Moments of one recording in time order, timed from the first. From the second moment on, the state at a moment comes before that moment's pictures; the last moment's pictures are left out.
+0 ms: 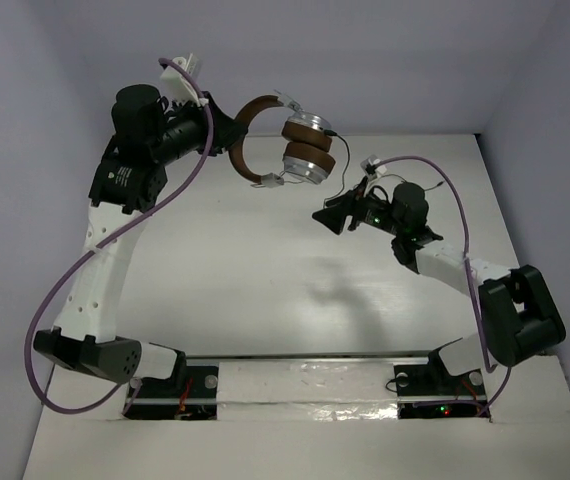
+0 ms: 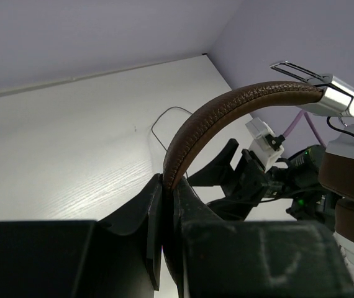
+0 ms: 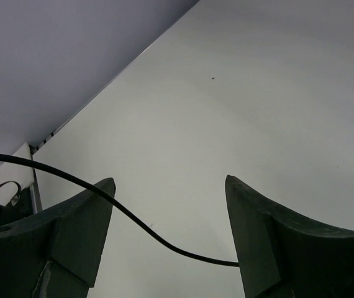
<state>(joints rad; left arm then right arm) -0.27 1.35 1.75 -0.55 0.44 -0.38 0.38 1.43 0.77 0.62 -0.64 0.41</state>
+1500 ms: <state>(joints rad) -0.10 1.33 1.35 -0.12 0.59 -0.81 0.57 1.63 0.92 0.44 -0.26 0.40</state>
